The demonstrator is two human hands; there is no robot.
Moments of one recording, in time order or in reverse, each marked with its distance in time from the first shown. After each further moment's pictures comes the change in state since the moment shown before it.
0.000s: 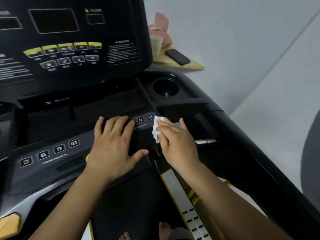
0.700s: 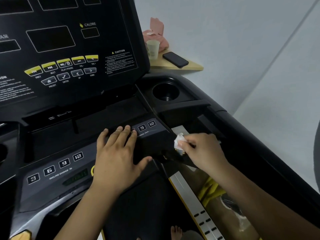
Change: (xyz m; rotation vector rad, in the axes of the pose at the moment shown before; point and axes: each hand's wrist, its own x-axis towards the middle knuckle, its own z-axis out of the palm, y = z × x) left_hand 0.000 0.009 -0.007 0.085 -0.010 -0.018; right_hand -0.004 0.033 -0.035 0.098 -0.257 0.352
